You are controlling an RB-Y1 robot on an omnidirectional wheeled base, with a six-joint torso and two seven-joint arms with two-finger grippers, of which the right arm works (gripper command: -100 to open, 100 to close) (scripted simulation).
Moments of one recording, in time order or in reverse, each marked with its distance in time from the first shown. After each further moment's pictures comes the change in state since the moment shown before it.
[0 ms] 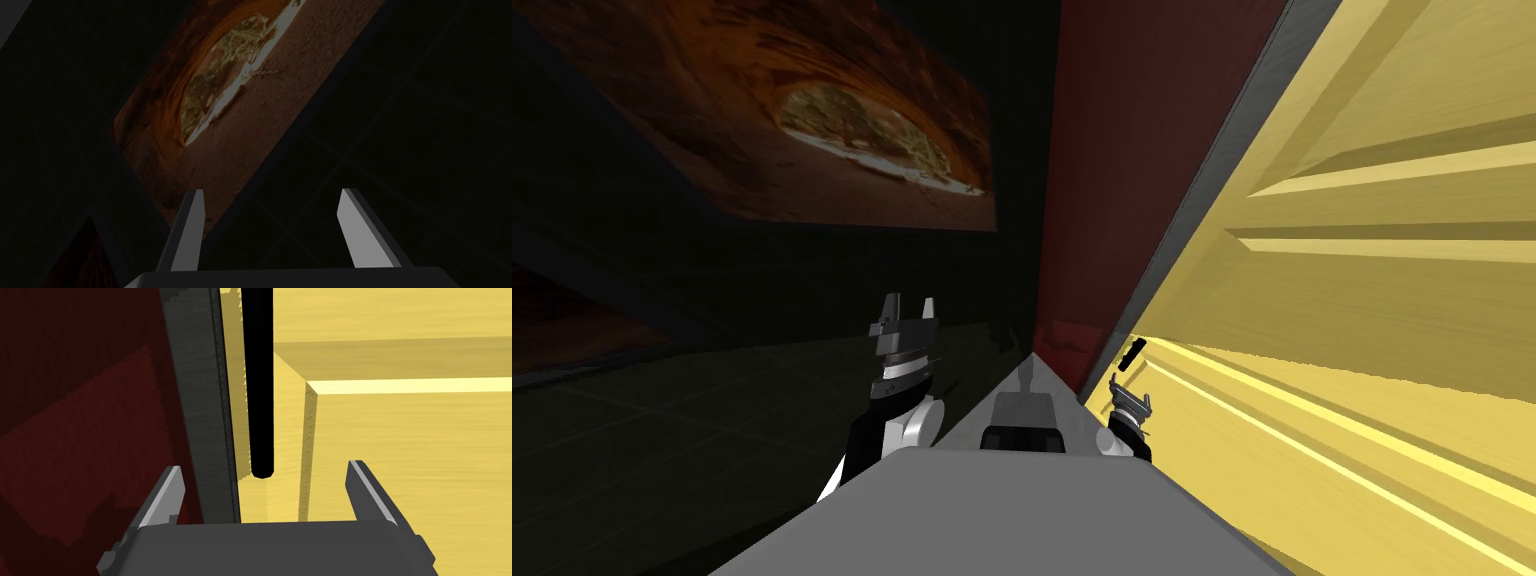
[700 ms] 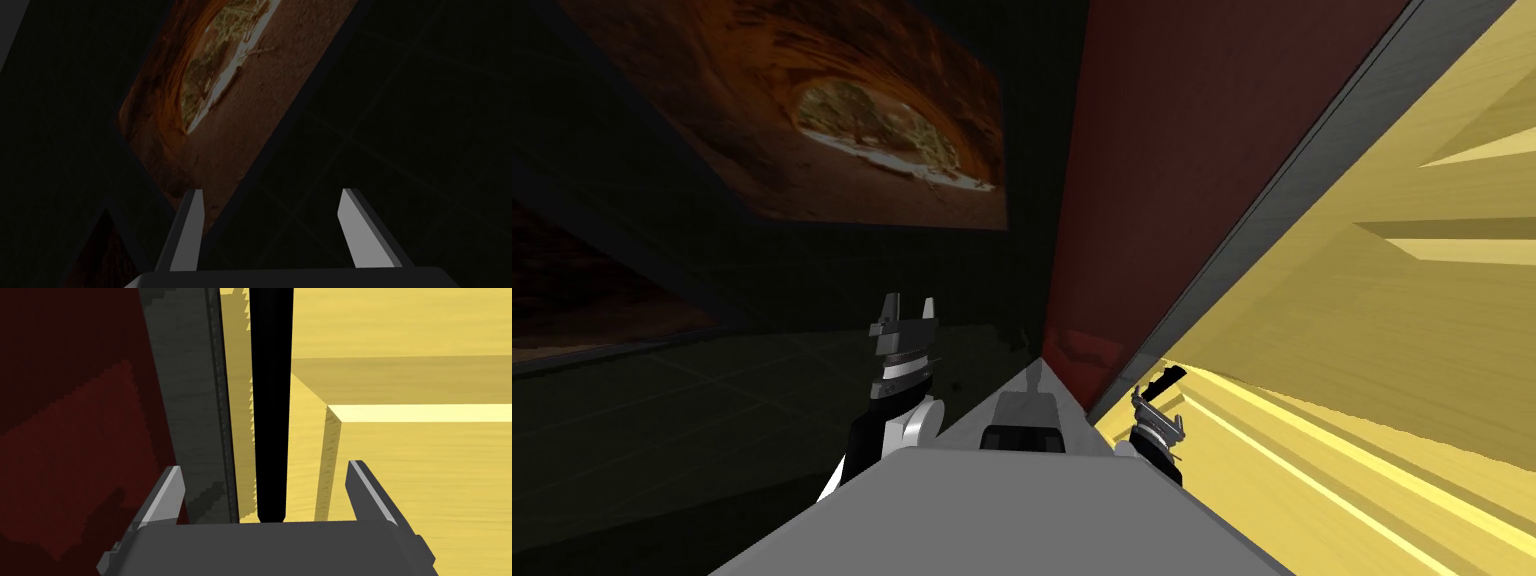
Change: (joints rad) arm 0.046 -0.020 -0.140 0.002 0.013 0.023 -0.056
